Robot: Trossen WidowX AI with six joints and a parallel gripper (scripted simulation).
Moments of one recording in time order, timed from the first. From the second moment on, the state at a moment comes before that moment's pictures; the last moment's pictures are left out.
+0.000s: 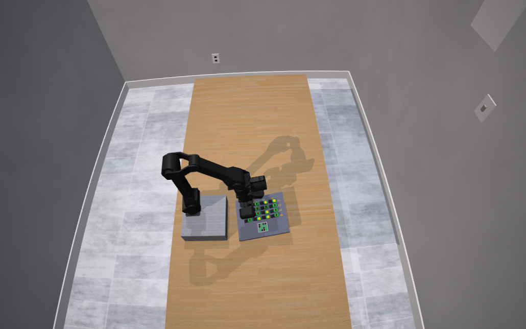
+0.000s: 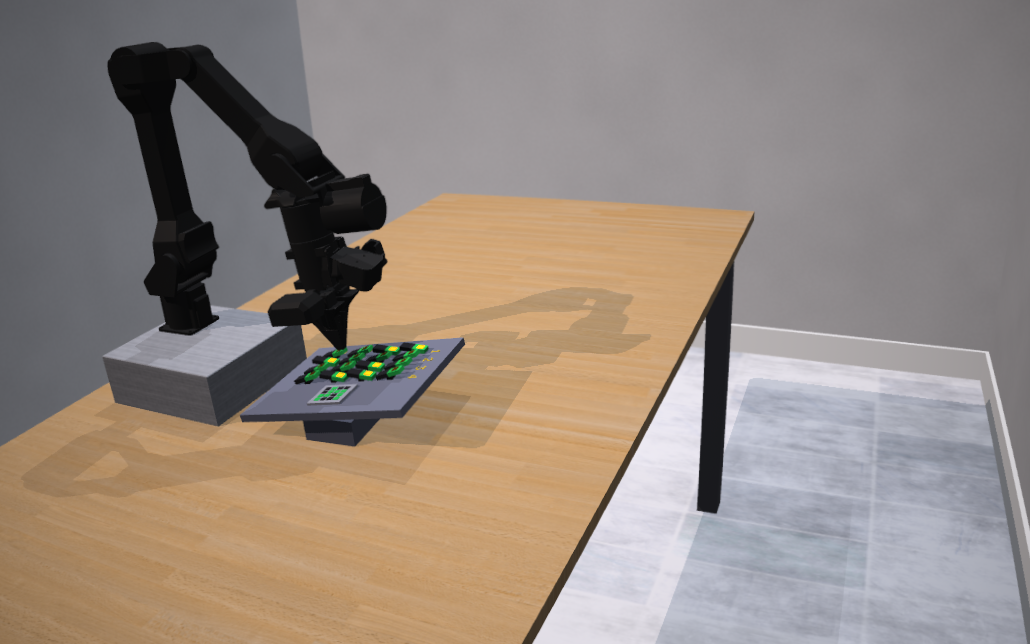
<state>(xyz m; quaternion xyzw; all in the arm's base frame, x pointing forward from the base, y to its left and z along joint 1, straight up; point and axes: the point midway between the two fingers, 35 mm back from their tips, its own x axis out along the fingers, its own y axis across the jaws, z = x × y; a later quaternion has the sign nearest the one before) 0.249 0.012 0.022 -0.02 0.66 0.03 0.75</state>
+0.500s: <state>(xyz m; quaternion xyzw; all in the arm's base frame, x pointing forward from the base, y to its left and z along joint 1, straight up) 0.250 0.012 0.020 -0.02 0.66 0.03 0.75</state>
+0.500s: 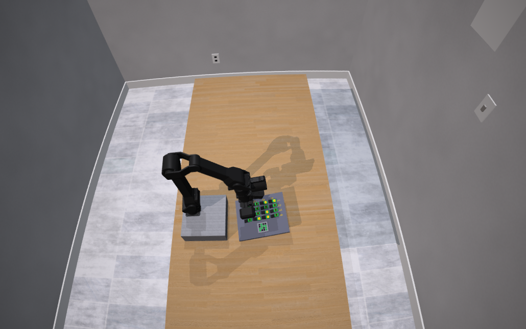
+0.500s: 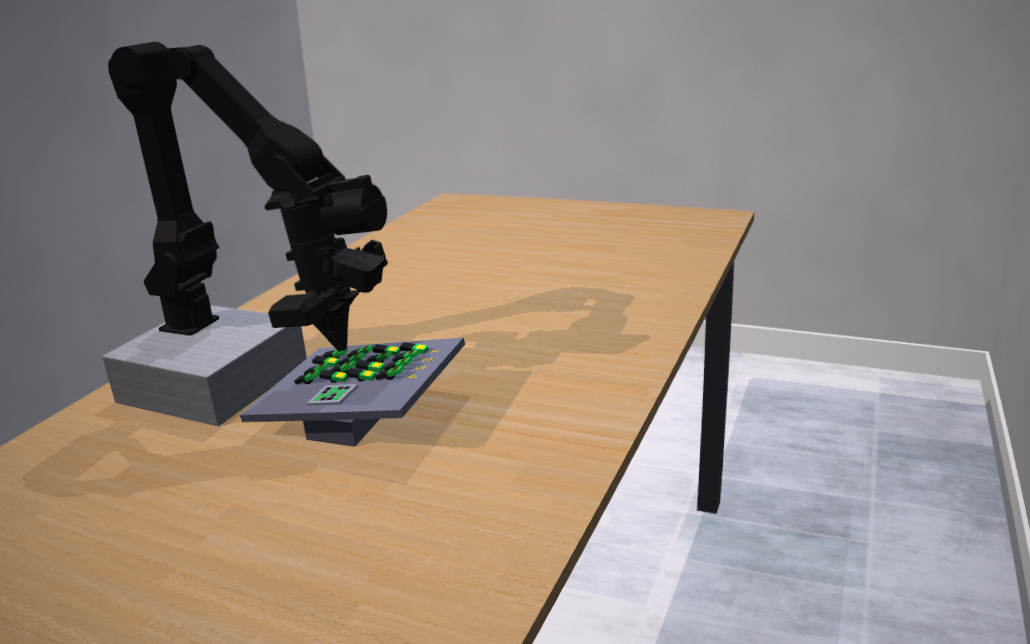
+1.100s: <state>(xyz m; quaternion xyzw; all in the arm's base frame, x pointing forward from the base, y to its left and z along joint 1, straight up) 0.244 0.012 0.026 -0.02 0.66 0.03 0.75</state>
